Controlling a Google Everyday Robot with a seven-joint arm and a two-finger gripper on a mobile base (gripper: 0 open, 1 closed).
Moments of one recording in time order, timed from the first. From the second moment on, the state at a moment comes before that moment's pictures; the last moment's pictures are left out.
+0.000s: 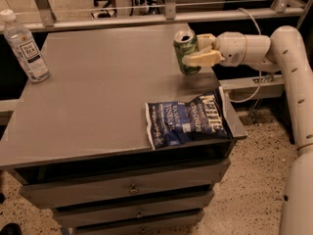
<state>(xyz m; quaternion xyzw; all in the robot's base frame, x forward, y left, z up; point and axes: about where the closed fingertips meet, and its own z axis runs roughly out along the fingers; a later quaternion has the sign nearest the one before) 0.675 -0.115 0.922 -0.50 0.49 0.45 0.55</state>
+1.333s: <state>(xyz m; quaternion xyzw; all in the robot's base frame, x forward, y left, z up) 0.678 -0.124 0.882 -0.47 0.49 0.49 0.55</state>
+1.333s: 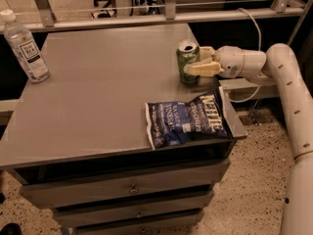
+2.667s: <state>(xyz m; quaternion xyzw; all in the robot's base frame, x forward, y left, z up) 0.674 -0.129 0.876 -0.46 0.50 0.49 0.54</state>
